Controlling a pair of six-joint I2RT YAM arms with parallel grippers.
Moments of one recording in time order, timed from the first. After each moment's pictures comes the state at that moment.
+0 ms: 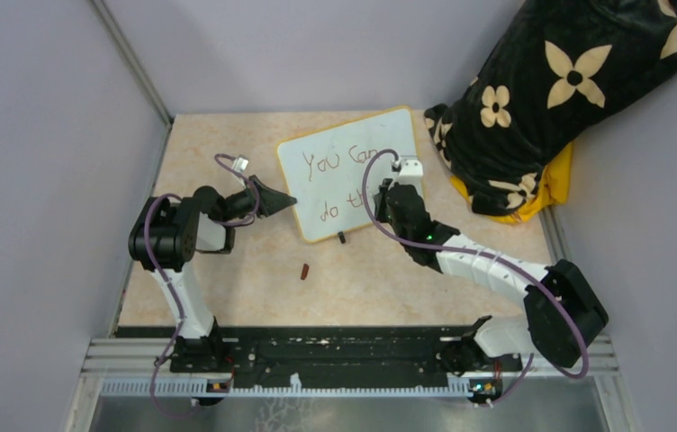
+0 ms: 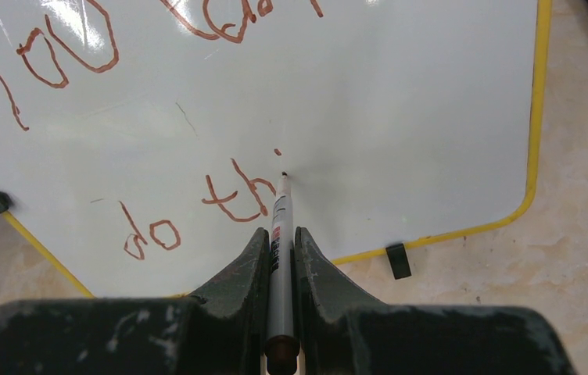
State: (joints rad) left arm -0.05 1.96 0.64 1.55 1.12 -0.91; right arm 0.72 1.30 0.75 0.17 0.45 0.43
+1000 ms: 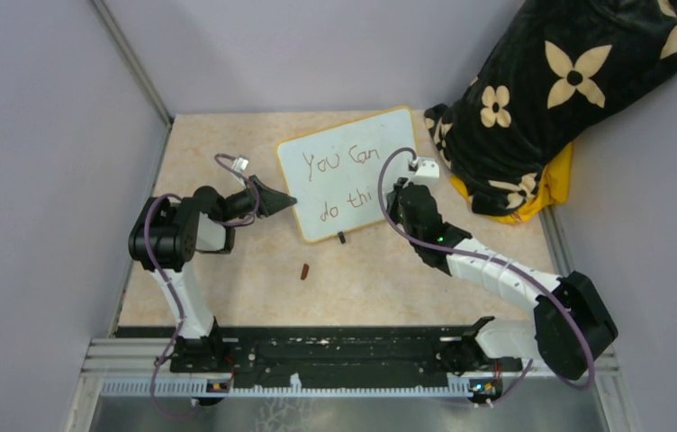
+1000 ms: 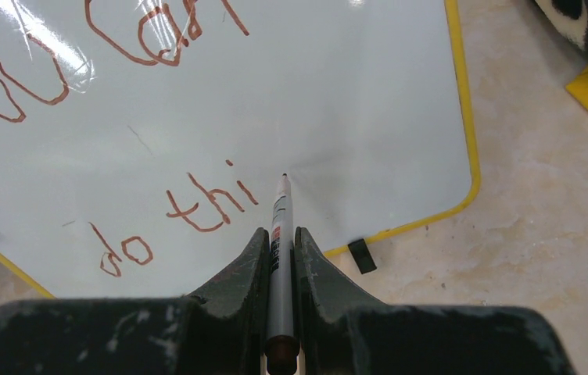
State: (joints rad) left arm -0.05 1.96 0.64 1.55 1.12 -0.91; right arm 0.67 1.23 0.71 0.14 0.46 0.47
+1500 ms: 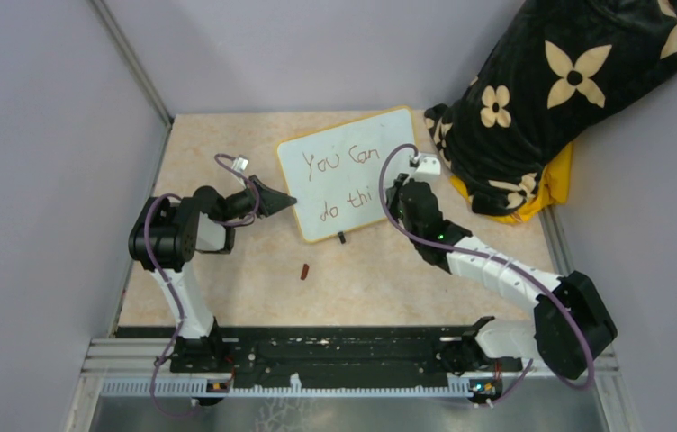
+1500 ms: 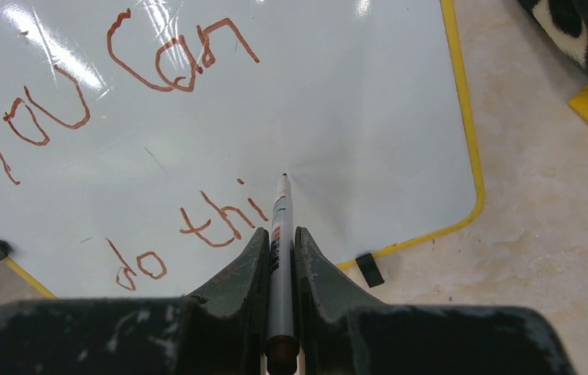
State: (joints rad) left arm -0.05 1.96 0.64 1.55 1.12 -0.91; right arm 0.65 1.23 0.73 0.16 0.46 0.48
